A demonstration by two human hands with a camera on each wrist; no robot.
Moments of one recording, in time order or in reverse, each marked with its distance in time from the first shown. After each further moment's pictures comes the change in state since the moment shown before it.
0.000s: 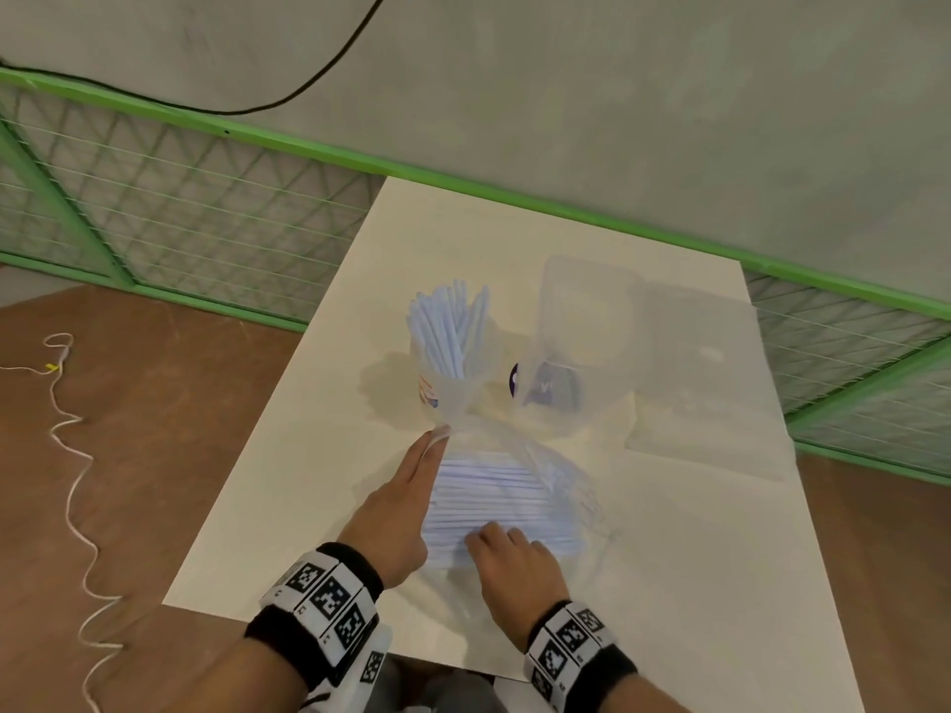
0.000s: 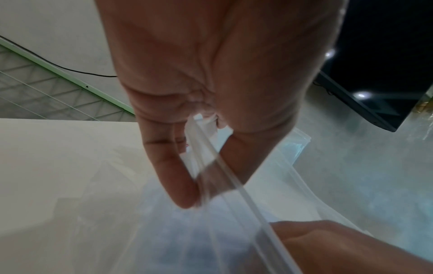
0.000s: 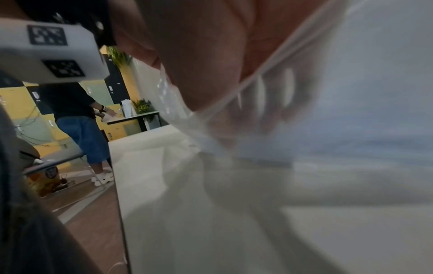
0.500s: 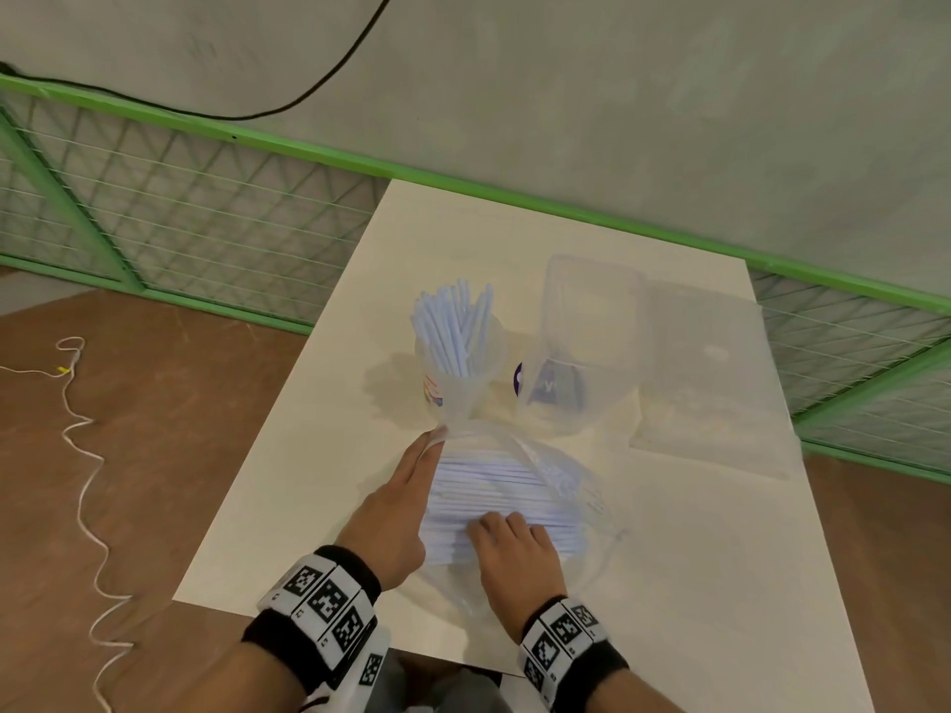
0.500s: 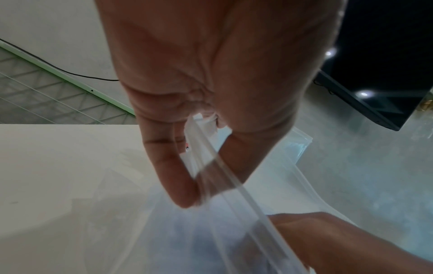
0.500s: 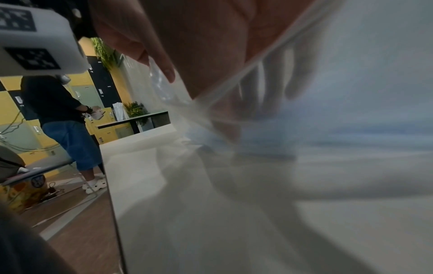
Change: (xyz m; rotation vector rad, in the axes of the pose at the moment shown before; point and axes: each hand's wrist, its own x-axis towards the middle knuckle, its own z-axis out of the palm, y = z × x) left_hand -0.006 -0.004 0.002 -0.009 0.027 -0.006; right_hand 0.005 -0.004 0.009 -0.012 0.138 0.045
